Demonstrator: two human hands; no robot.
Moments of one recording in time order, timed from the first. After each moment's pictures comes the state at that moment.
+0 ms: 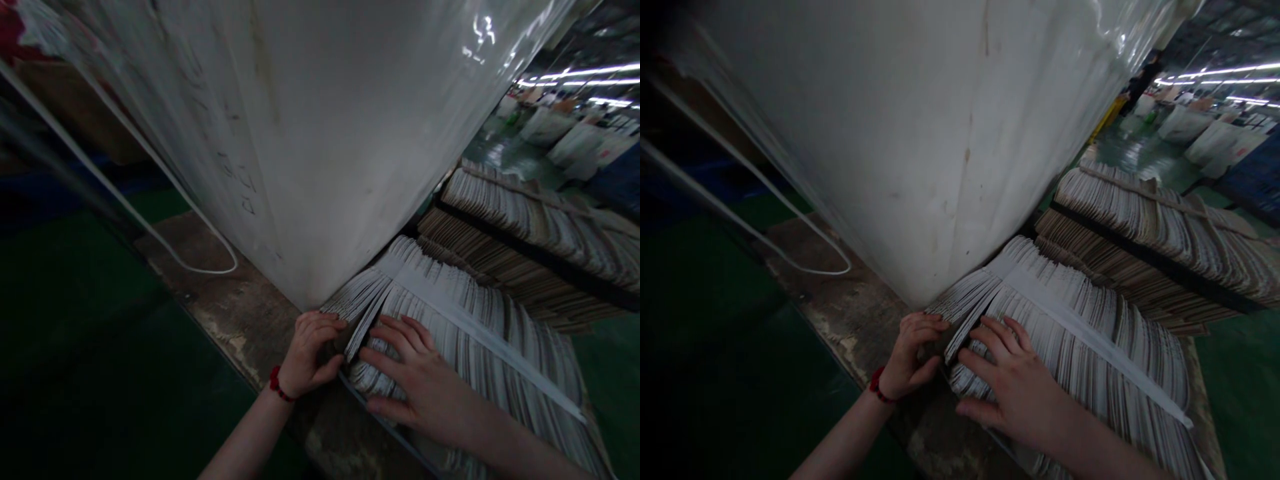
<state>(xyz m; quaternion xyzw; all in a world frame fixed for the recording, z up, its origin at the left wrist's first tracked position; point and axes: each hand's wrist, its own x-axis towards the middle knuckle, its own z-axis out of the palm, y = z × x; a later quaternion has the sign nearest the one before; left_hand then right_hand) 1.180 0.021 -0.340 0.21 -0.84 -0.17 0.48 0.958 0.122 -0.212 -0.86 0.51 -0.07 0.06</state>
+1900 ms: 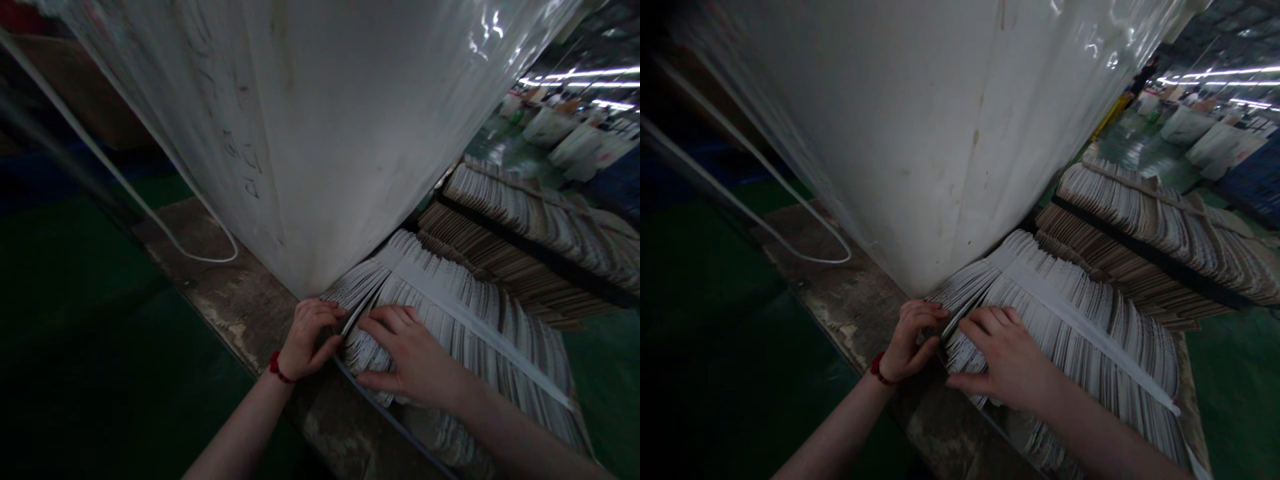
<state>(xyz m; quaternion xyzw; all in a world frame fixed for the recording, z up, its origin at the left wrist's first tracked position) 1.177 0.021 -0.332 0.21 -0.83 -0.19 0.48 0.965 0.104 -0.213 -0.84 0.53 -0.08 0.10</state>
